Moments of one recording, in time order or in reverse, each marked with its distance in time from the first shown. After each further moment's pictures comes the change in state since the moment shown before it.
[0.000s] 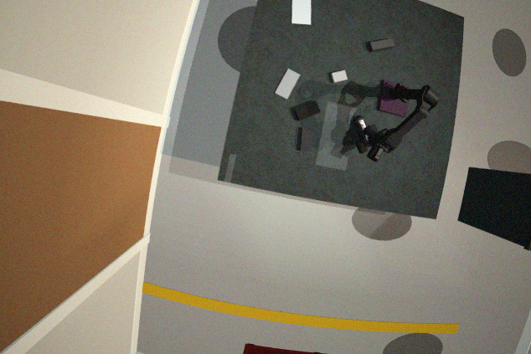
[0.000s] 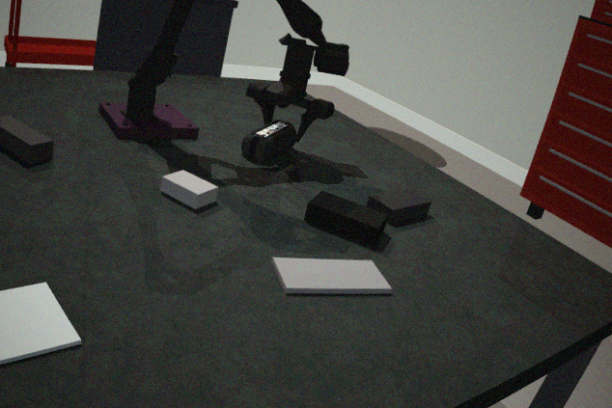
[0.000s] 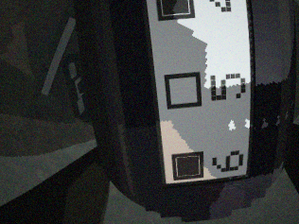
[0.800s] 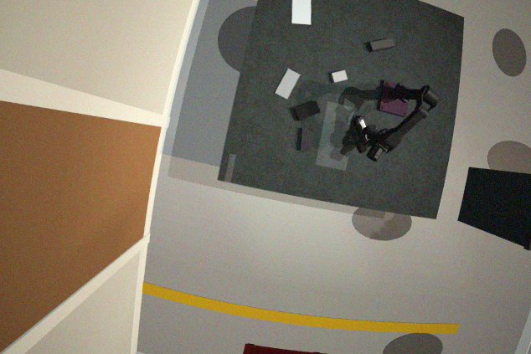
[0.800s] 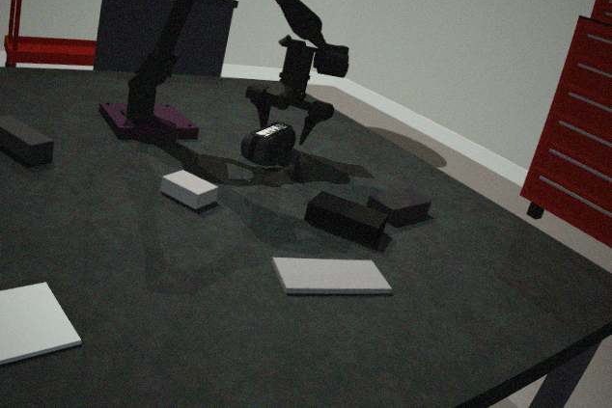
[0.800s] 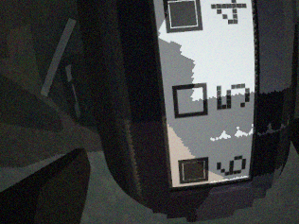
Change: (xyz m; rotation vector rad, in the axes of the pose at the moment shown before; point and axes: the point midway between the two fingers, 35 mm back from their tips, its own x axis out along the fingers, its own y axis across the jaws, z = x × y) arm 0.003 0.000 0.002 -0.001 -0.003 -0.003
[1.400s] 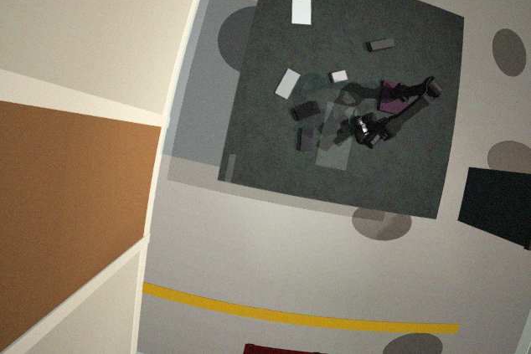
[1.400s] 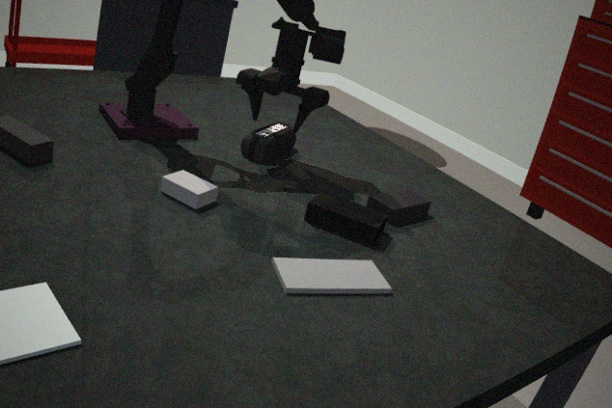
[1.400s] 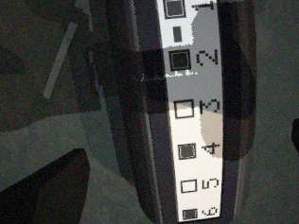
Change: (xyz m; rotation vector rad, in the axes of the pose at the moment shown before) arm -0.039 0.000 0.058 0.005 -0.001 -0.001
